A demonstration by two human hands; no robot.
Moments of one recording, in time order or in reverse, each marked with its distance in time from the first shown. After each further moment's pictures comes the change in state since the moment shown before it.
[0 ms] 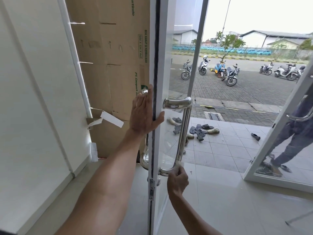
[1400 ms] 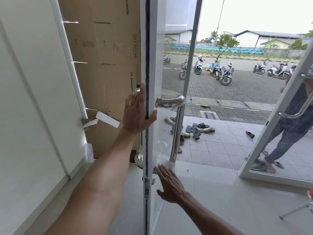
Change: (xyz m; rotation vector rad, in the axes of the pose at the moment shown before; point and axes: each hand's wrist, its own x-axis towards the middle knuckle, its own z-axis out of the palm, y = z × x) left_hand 0.000 -0.007 -0.002 -0.040 0.026 0.008; right_hand 0.023 0.028 -0.021 -0.981 -0.770 -0.813
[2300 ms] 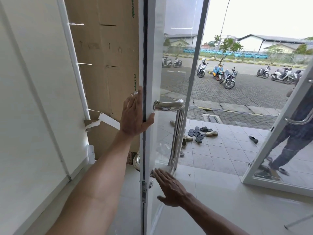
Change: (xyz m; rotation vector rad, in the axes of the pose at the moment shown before) left_hand -0.002 -0.025 -0.007 -0.009 -0.035 -0.036; right_hand 0.020 0.006 0.000 -0.128 -0.134 -0.195
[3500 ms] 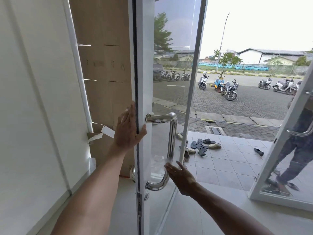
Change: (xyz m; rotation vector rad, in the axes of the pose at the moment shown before) left_hand -0.003 0.005 -0.024 0.015 -0.121 -0.109; right_hand 0.014 0.067 -0.057 -0.864 -0.038 -0.014
